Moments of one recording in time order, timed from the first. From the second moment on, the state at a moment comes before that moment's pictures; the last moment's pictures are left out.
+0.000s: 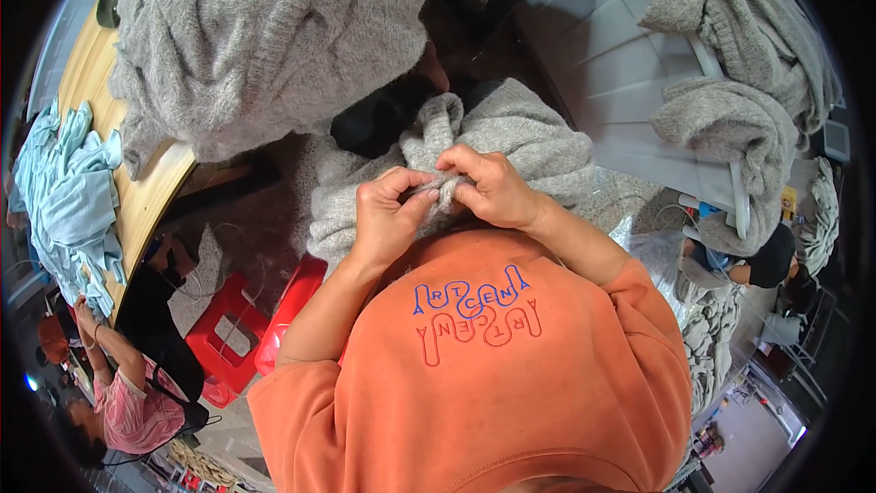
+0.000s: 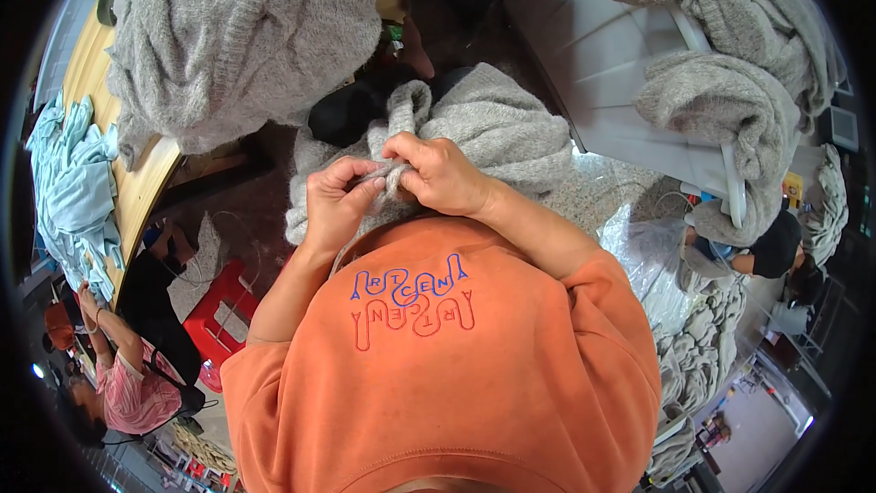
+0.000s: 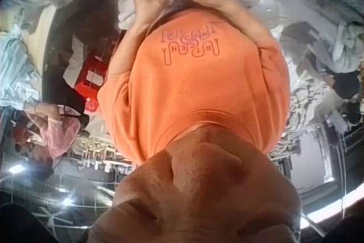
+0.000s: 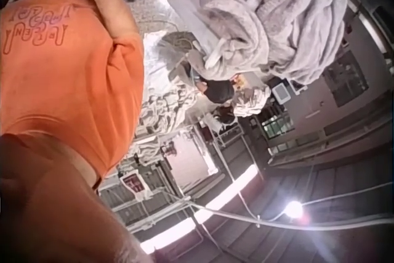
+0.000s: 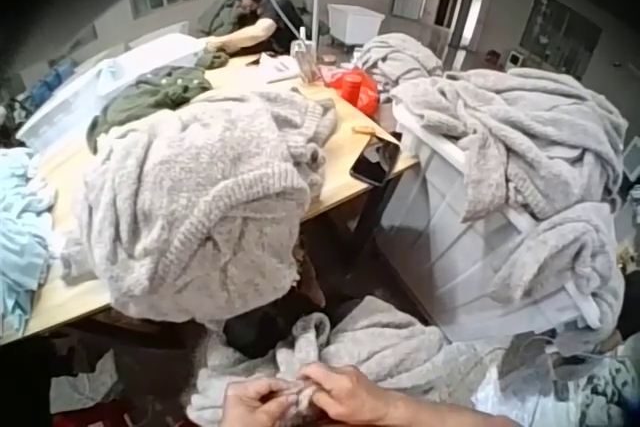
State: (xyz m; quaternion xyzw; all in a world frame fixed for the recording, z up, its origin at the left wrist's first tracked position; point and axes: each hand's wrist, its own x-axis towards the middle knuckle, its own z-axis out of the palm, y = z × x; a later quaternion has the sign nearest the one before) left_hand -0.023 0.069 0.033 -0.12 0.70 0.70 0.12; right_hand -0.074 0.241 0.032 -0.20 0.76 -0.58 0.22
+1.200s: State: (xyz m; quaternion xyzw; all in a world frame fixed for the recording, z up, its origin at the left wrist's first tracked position) left_hand -0.037 0.074 0.024 0.09 0.89 0.43 -0.15; right_hand -0.069 0.240 0.018 -0.19 0.82 -0.53 -0.05
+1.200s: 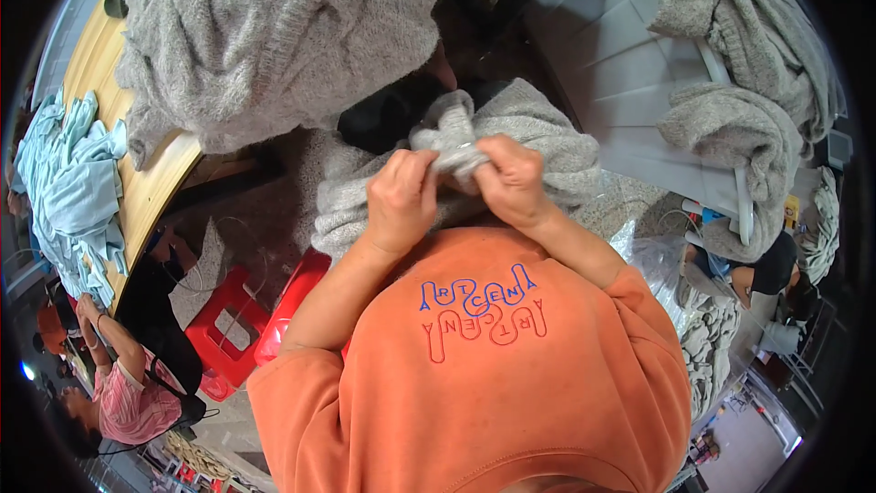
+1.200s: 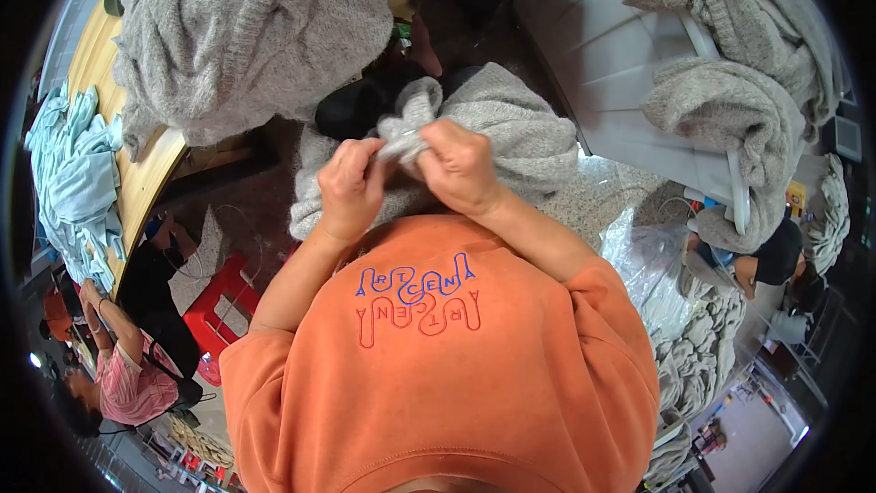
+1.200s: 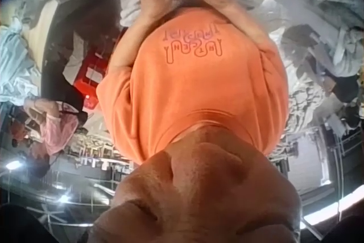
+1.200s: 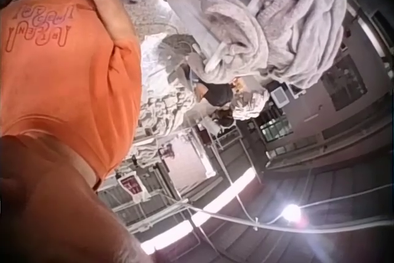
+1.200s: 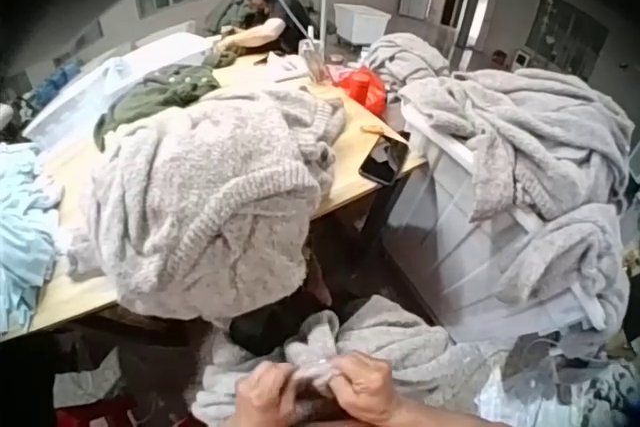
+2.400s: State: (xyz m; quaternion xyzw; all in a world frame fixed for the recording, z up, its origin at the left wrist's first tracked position) left_hand -0.049 0.066 0.027 -0.14 0.54 0.81 0.18; right_hand -0.056 0.279 0.046 -0.47 0.76 -0.43 -0.10
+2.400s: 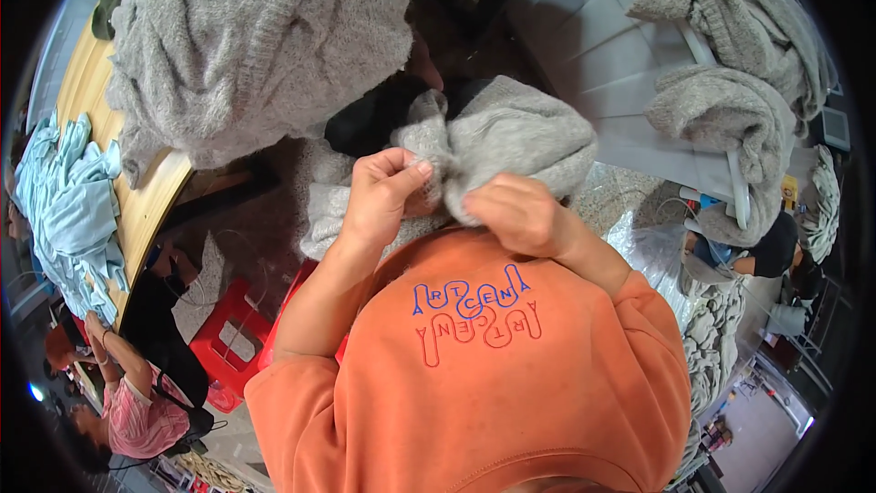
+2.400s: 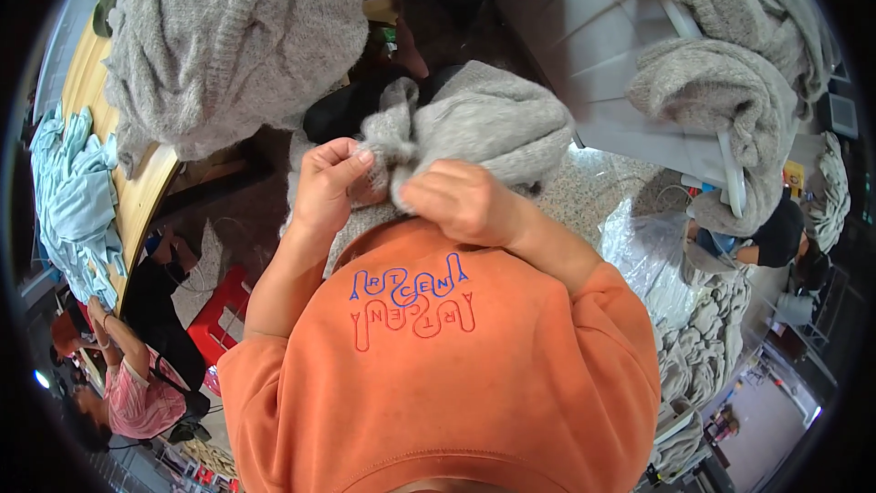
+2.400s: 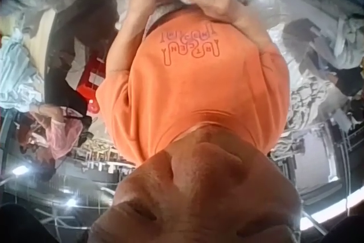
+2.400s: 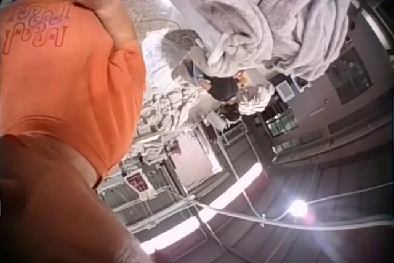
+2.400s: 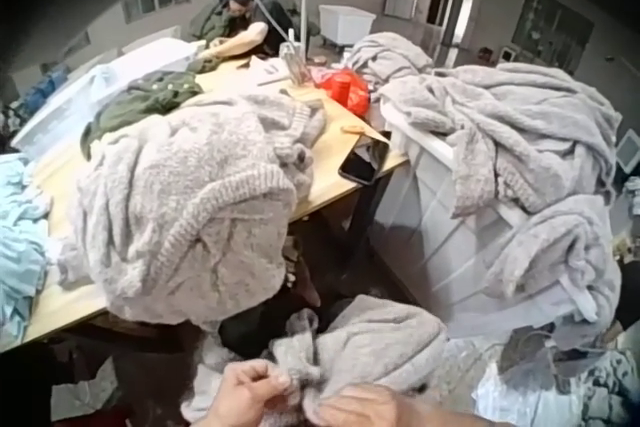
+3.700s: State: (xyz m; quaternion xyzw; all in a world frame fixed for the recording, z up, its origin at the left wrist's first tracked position) left_hand -0.019 0.069 0.005 -0.15 0.67 0.71 0.16; right_hand -0.066 0.244 0.007 -0.28 0.79 -0.52 0.19
